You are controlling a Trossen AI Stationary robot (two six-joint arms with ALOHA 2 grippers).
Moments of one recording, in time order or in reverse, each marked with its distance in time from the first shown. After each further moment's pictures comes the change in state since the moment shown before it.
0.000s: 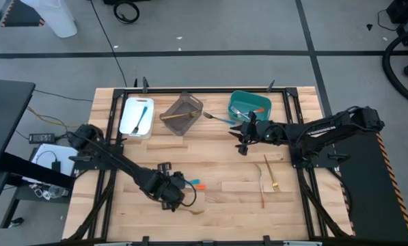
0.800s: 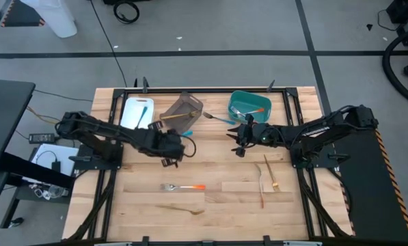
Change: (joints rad) left arm 0.371 -0.214 -0.003 -0.283 -0.249 0.185; right arm 0.019 0.091 0.000 0.078 0.031 -0.030
